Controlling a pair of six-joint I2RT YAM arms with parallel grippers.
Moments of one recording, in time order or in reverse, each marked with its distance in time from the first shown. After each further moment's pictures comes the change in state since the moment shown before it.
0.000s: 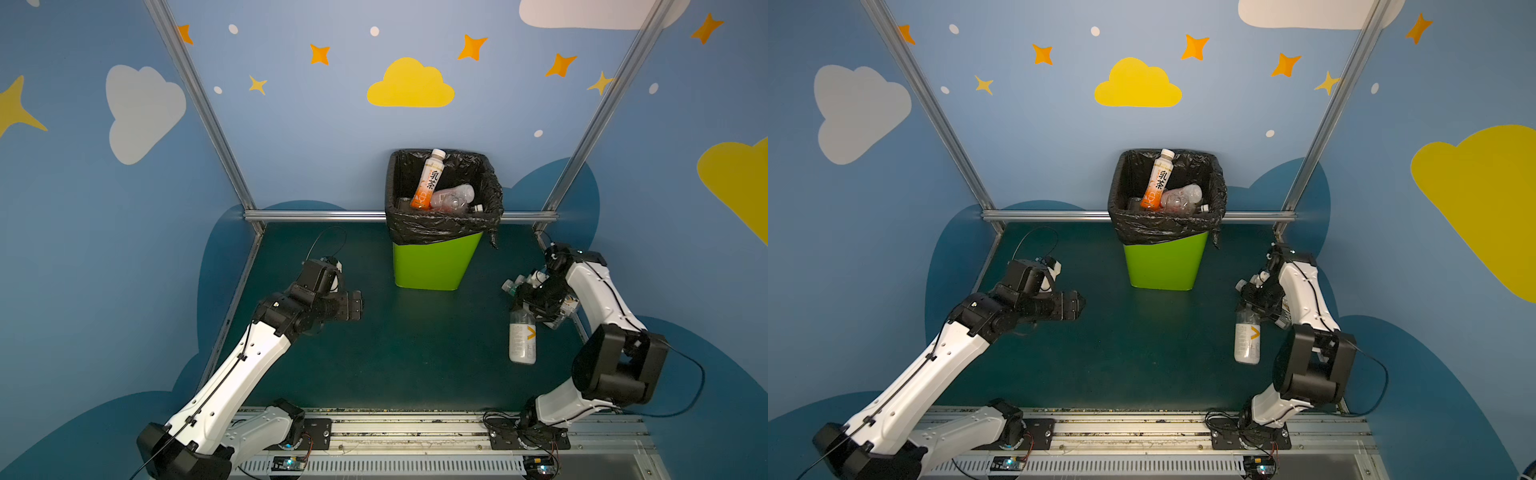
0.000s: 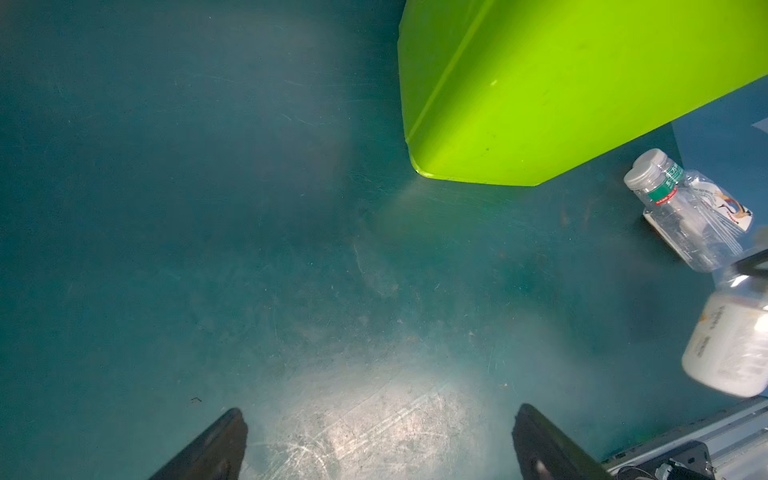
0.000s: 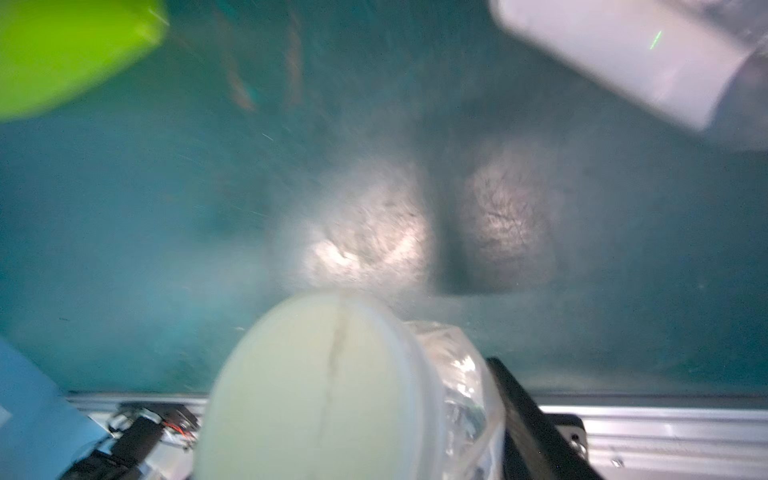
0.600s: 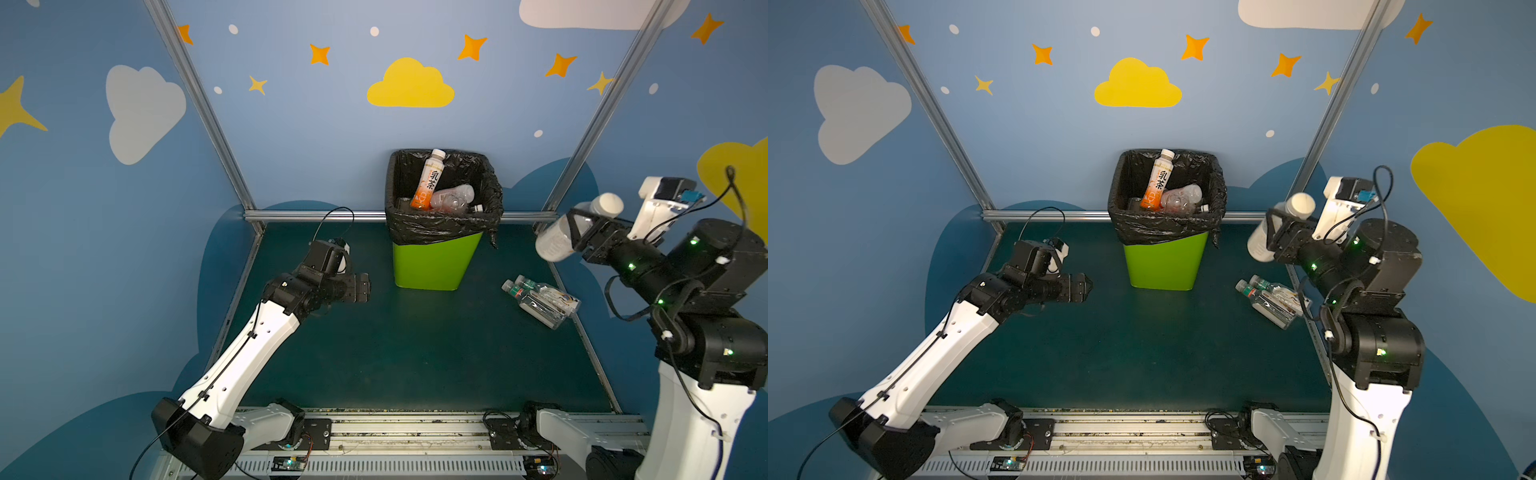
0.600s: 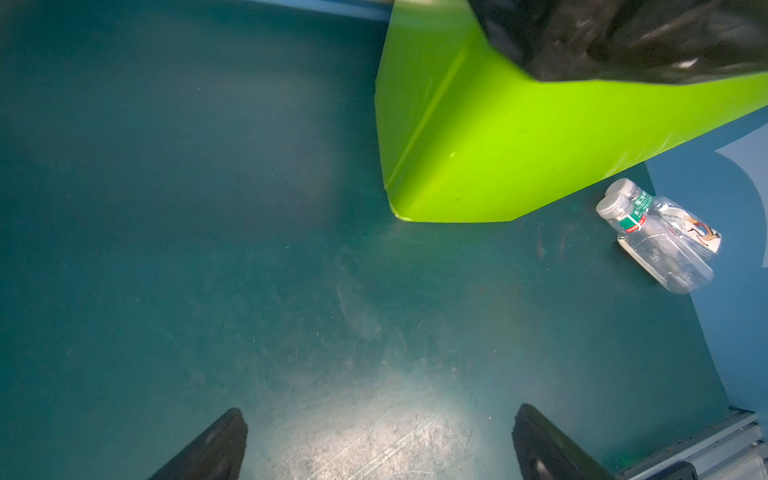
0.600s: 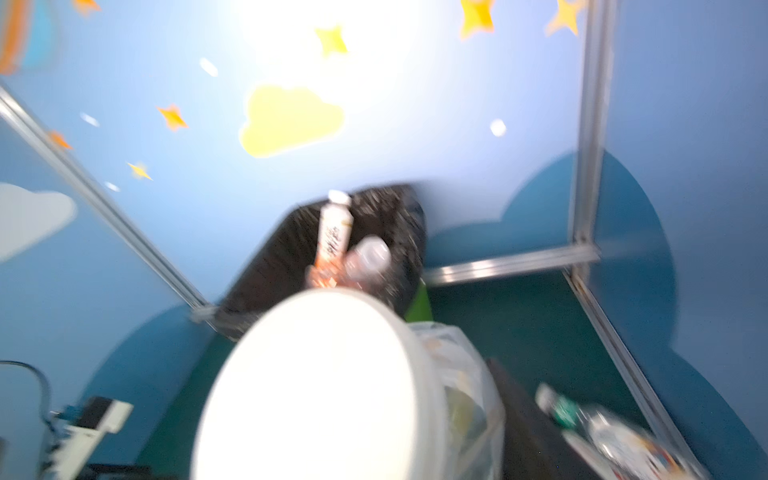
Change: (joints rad) left arm 0.000 0.145 0.183 0.014 0.000 0.037; right arm 0.194 -0.443 0.548 0.457 0.007 0.153
